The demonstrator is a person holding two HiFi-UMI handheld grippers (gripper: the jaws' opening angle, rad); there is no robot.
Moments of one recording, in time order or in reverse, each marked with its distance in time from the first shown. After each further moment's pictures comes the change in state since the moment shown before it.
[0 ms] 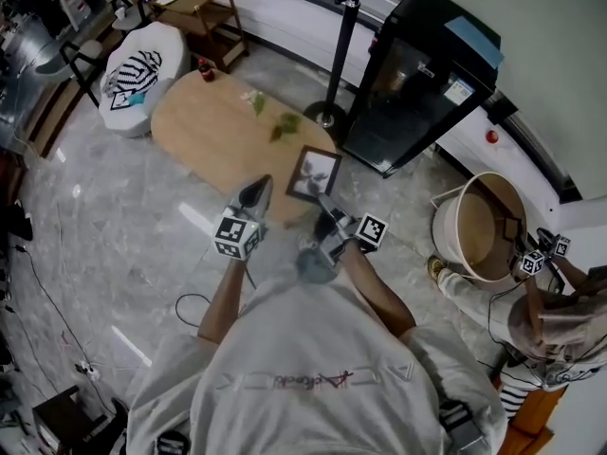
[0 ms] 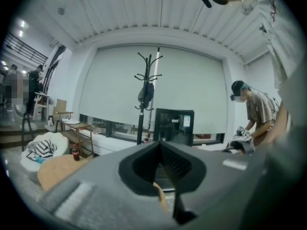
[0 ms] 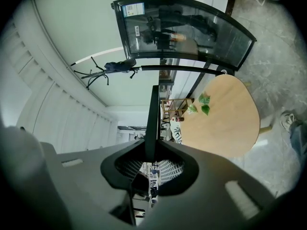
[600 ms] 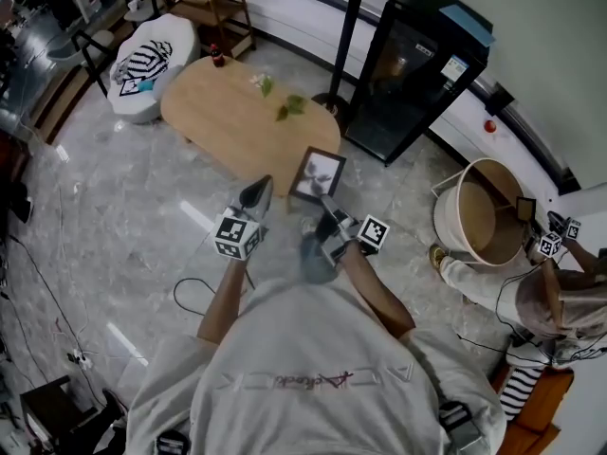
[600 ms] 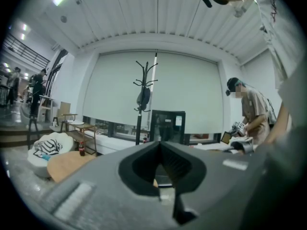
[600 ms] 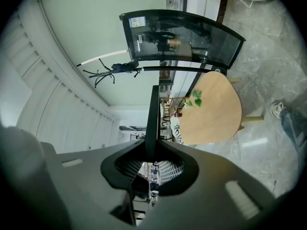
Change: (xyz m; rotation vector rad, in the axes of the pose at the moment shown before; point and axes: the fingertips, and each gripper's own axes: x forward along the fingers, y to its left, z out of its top) left arm -0.118 -0.065 -0.036 0.015 -0.028 0.015; right arm -0.092 -0.013 -0.097 -0.003 -0.022 0.021
